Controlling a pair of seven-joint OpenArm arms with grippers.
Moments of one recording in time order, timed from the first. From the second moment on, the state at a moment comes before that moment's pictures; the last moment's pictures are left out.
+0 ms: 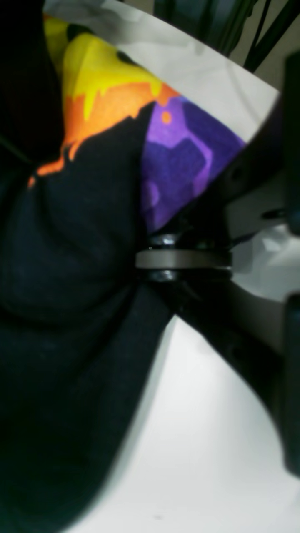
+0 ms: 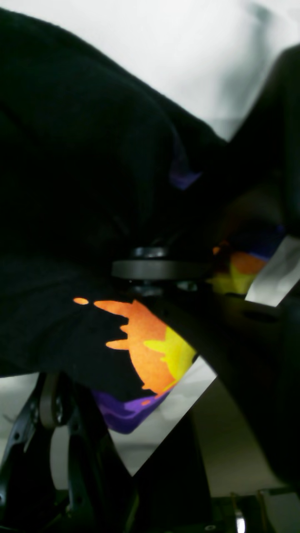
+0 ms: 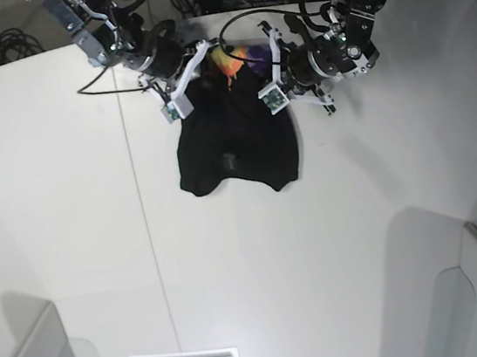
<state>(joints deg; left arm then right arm) 15.7 -17.3 16.0 101.4 -6.9 -38.7 47.2 -18.6 17.6 -30.5 97.4 38.3 -1.0 -31.6</state>
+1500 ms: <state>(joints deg) 70.3 -16.3 -22.0 103.9 5.4 -39.7 5.4 -65.9 33.0 1.9 112.1 32.6 3.0 -32.2</state>
